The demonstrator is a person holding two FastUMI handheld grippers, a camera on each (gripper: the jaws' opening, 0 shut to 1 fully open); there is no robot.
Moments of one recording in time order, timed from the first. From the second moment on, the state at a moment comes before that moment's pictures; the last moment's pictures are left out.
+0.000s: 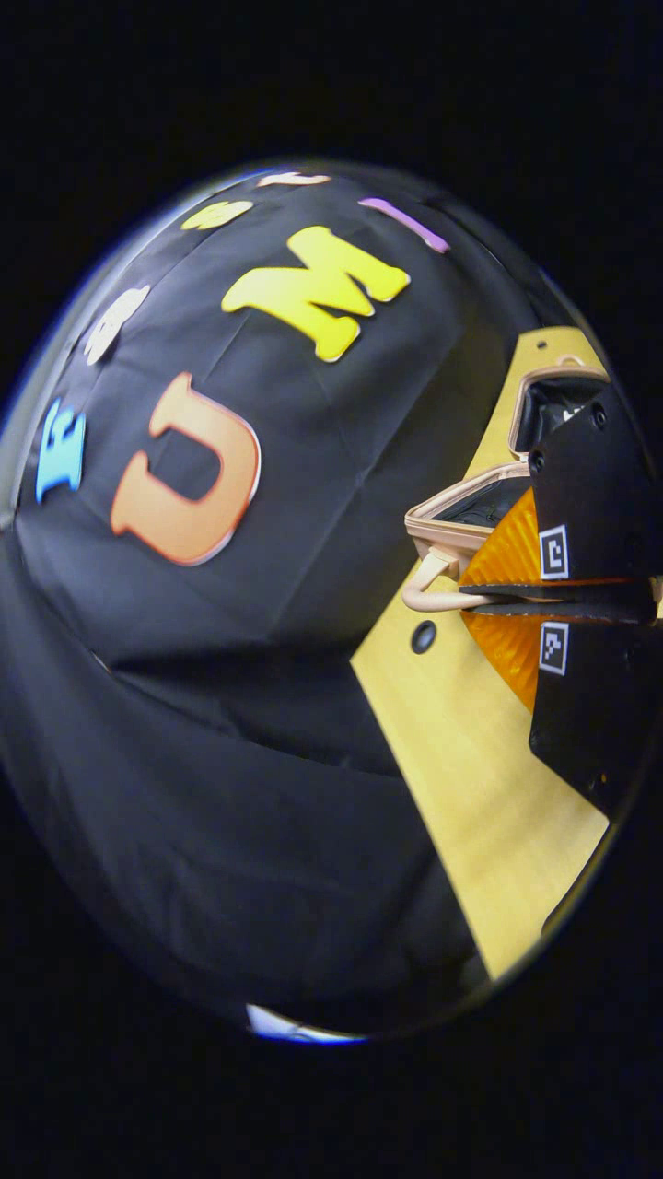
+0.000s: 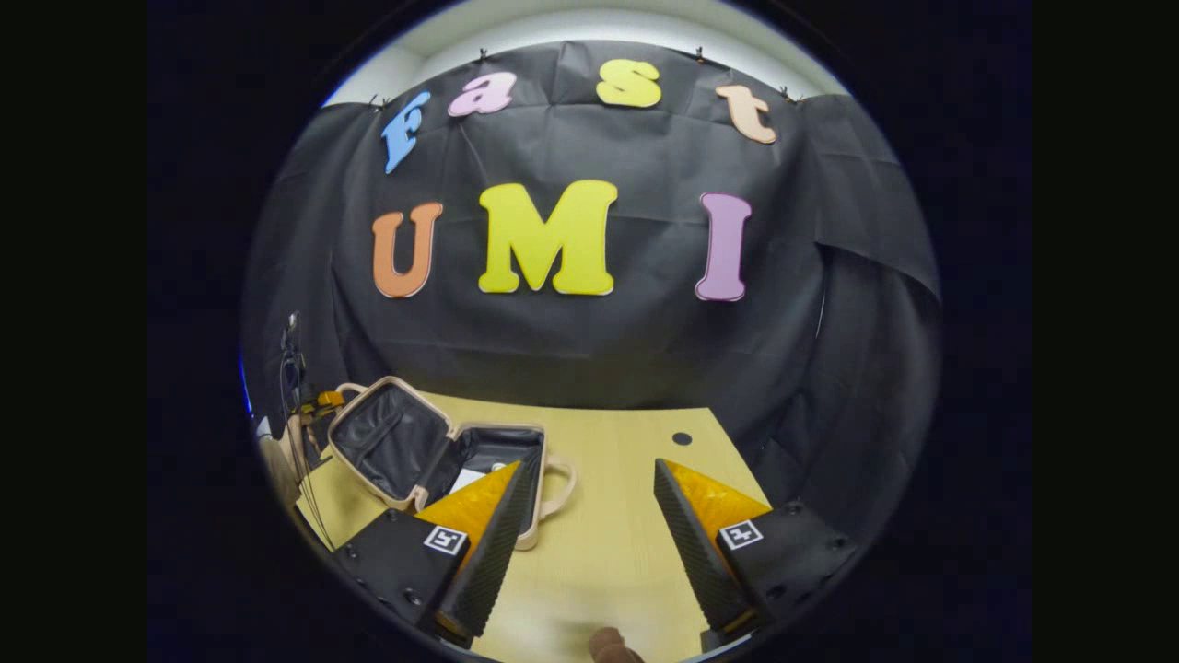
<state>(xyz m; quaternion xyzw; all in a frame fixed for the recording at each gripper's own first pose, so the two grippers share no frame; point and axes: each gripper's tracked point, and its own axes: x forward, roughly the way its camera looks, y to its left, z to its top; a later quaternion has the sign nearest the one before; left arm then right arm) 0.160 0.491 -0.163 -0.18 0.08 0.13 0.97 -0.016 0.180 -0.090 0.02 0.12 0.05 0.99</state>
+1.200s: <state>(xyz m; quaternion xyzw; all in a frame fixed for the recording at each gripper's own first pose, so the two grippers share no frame) 0.173 0.105 -0.120 0.11 0.06 0.09 0.99 -0.019 -0.040 -0.108 -0.01 0.11 0.05 0.99</state>
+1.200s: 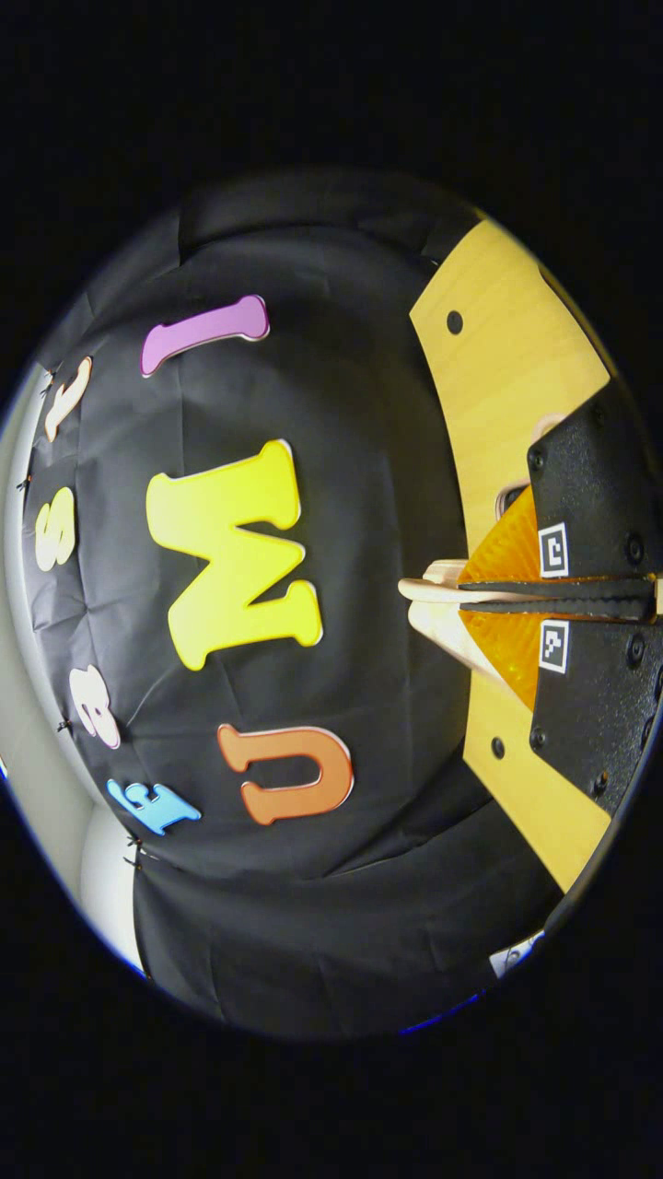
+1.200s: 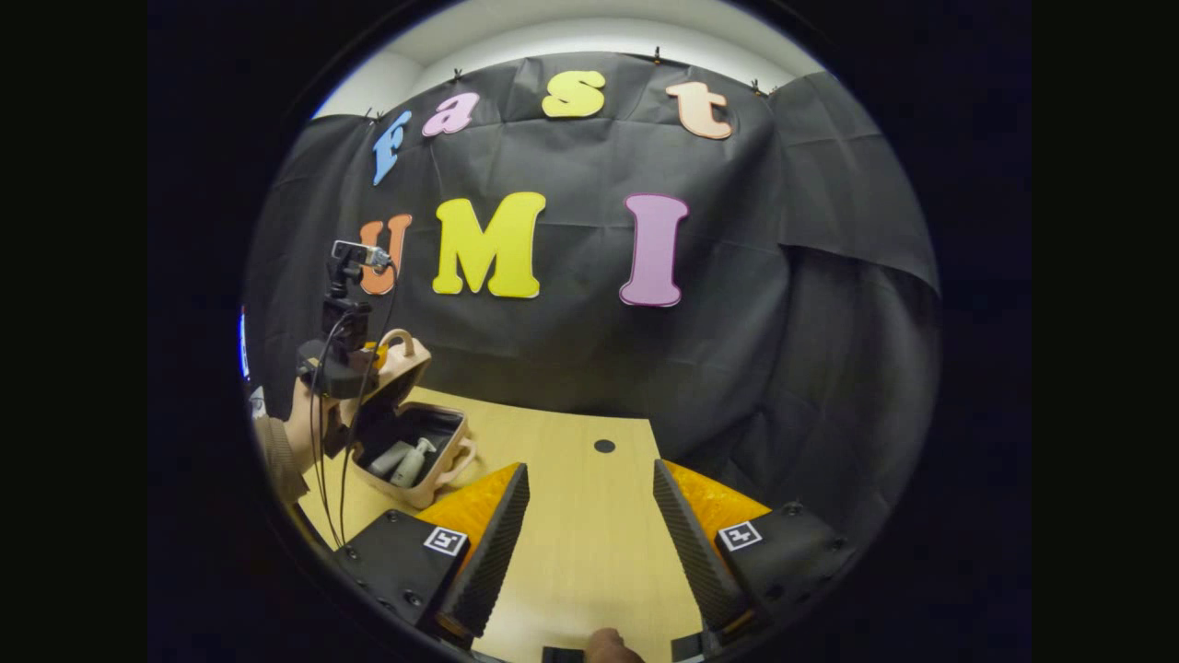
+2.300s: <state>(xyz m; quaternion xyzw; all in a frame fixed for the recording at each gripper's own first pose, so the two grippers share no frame) 0.154 -0.004 -0.191 0.05 0.16 0.03 0.99 -0.013 -0.082 -0.110 0.03 0.11 0.08 0.99</state>
